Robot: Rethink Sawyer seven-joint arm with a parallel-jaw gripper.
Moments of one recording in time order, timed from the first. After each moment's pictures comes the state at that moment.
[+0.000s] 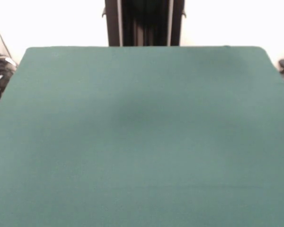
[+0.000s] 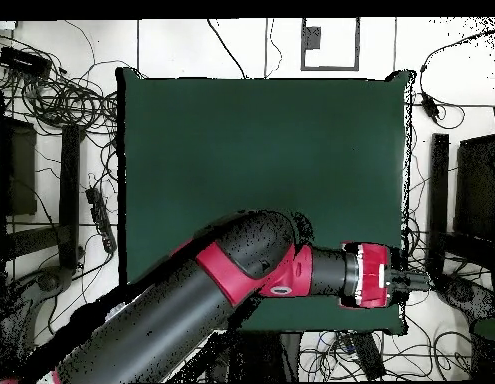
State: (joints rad) arm 0.48 -0.04 -1.21 1.37 -0.53 0.83 3.63
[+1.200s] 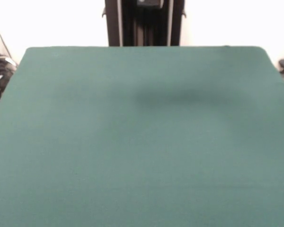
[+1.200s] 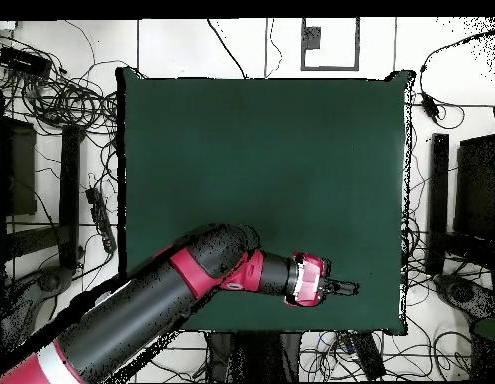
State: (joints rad) arm 0.61 0.23 -1.22 1.44 -0.12 0.87 3.81
